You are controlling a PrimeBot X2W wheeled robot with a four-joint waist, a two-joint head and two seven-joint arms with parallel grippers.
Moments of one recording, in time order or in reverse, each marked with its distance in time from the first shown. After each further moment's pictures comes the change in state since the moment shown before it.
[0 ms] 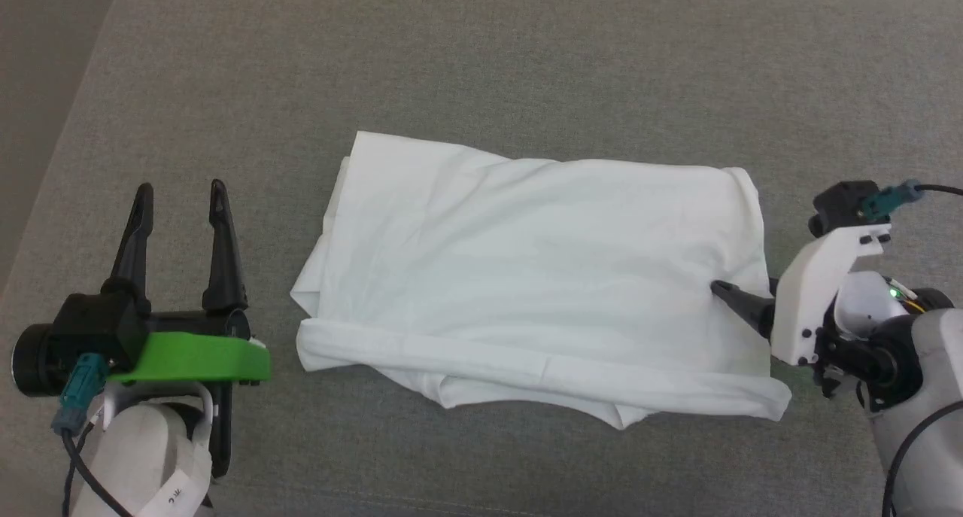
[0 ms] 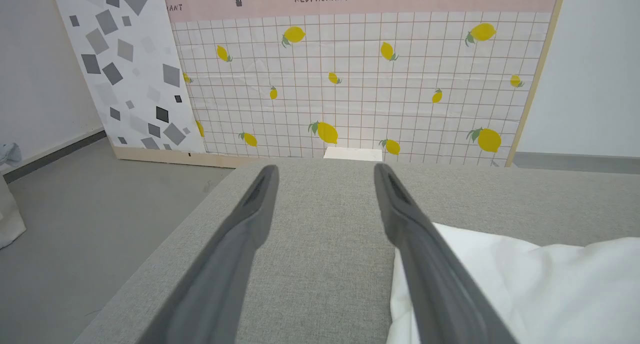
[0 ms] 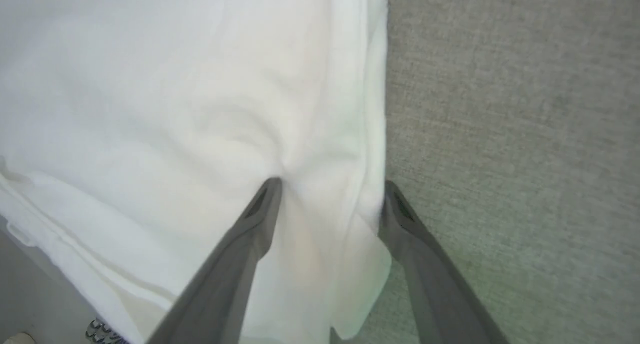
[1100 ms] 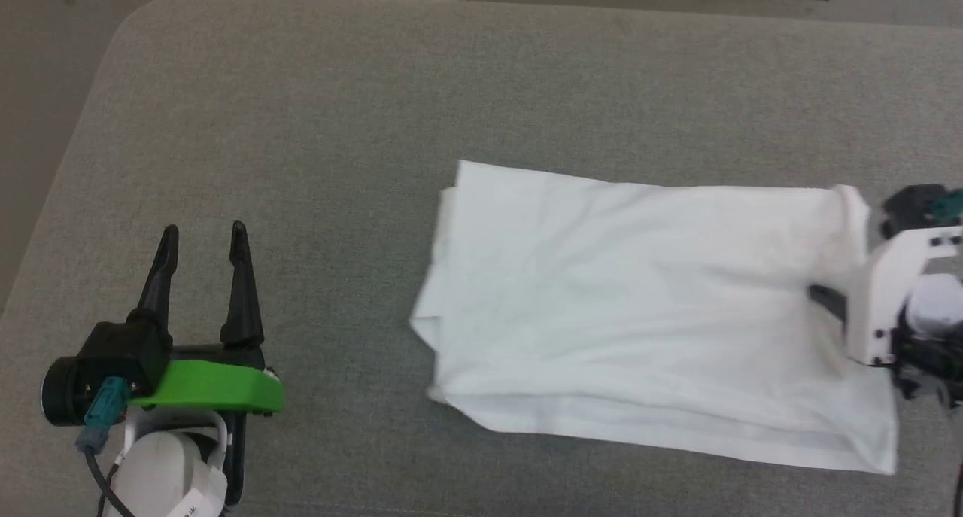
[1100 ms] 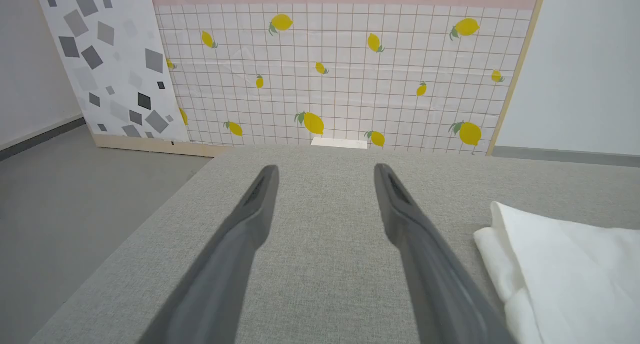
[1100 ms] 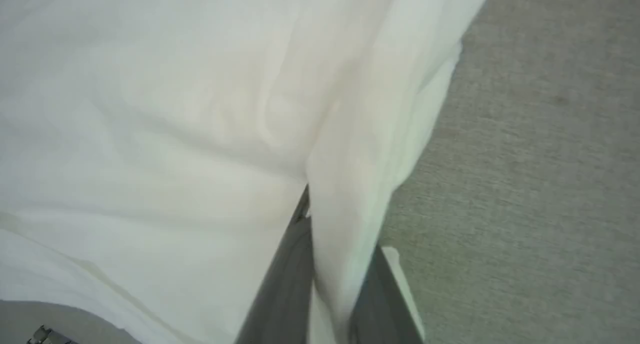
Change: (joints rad) left arm 0.041 -0.151 0.148 0.078 0.133 -0.169 0.000; right arm -0.035 -0.160 0.036 0.123 0.049 0.000 -0.069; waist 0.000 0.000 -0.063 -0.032
